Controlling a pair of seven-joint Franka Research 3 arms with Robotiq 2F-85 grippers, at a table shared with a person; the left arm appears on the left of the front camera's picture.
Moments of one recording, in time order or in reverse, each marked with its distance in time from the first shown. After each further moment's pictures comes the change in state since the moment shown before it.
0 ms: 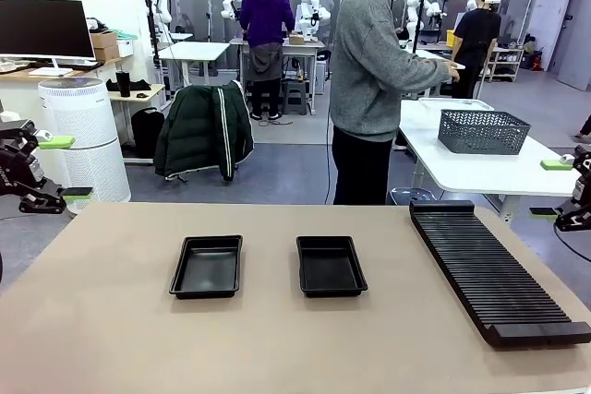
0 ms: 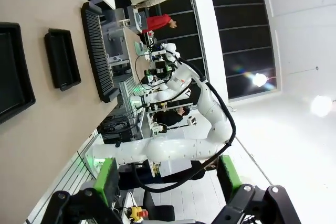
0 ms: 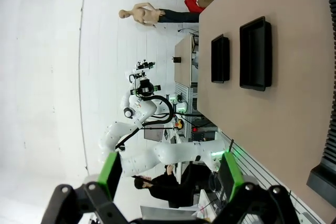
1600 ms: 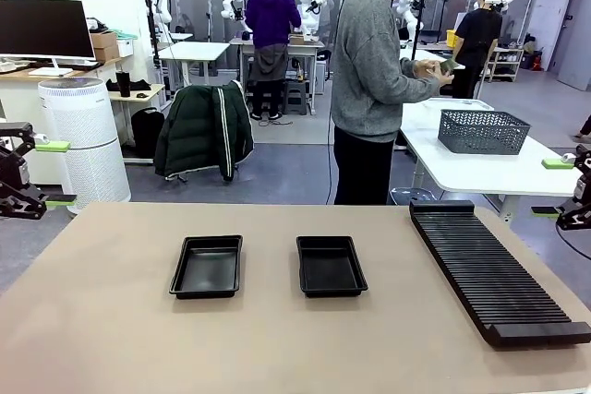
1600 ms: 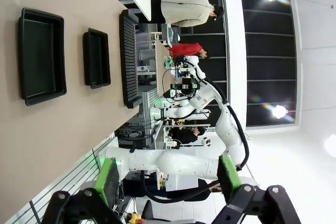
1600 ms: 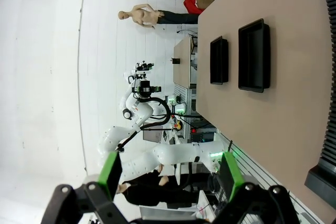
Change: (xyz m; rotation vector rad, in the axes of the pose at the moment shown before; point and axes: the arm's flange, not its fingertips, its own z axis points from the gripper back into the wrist) left arm -0.002 -0.005 0.022 0.152 -0.084 0.129; right arm 0.002 0.001 0.003 -0.005 -0.006 0.000
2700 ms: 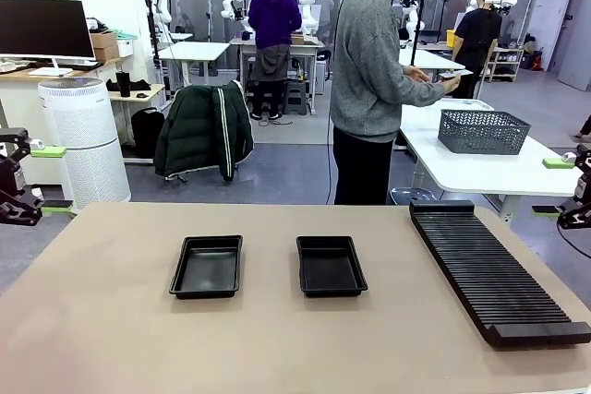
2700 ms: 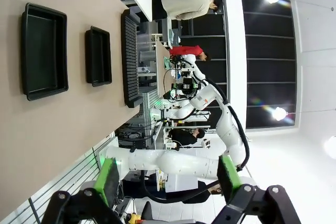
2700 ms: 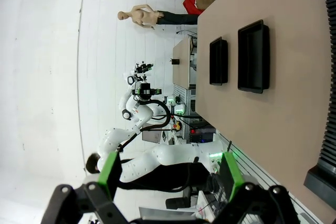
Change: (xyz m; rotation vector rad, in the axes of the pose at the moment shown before) left arm -0.010 0.004 0.002 0.000 -0.010 0.007; right arm 0.001 0.001 0.001 -0.004 -0.003 0.004
